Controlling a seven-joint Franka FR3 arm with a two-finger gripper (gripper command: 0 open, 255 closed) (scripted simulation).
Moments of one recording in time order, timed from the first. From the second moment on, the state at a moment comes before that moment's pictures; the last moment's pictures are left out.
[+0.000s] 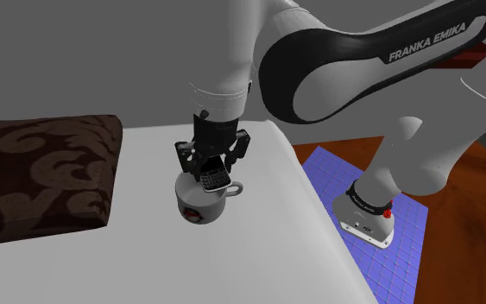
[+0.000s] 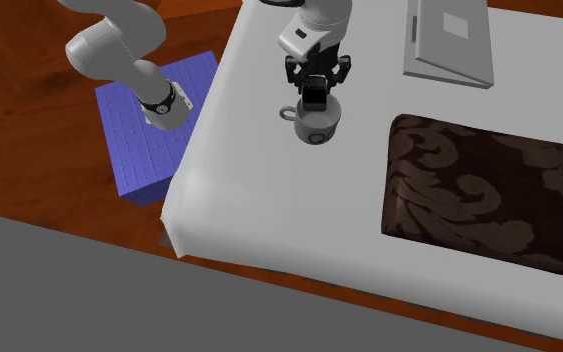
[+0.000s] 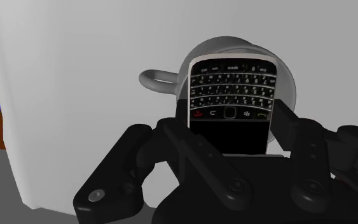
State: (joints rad) arm 0.32 -0.11 0.53 -2.06 0.09 1.98 1.25
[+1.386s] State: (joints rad) arm 0.32 -0.08 0.54 -2.15 0.08 2.11 1.26
